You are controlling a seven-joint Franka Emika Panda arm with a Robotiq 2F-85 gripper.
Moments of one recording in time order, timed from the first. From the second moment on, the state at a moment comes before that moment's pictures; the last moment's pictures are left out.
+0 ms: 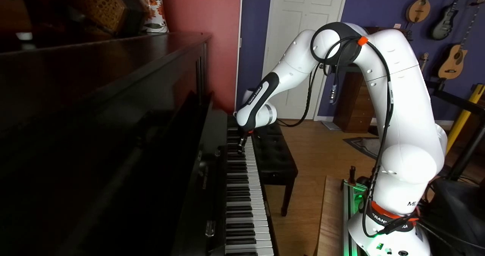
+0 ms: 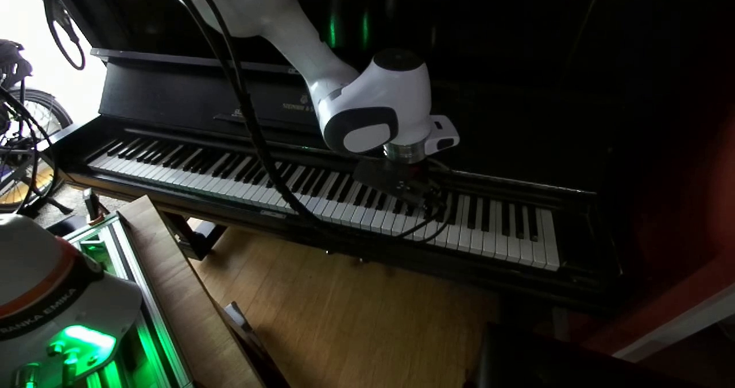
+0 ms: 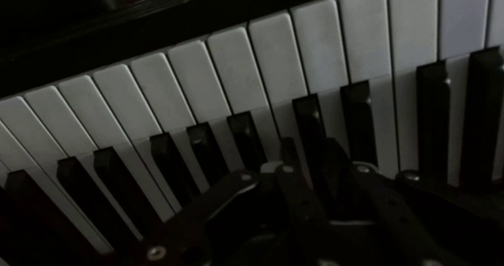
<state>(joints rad) -0.36 0.56 0.01 -2.09 0.11 2.81 -0.69</state>
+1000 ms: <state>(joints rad) -0.35 0.32 -0.01 -2.18 0.11 2.75 -0.65</state>
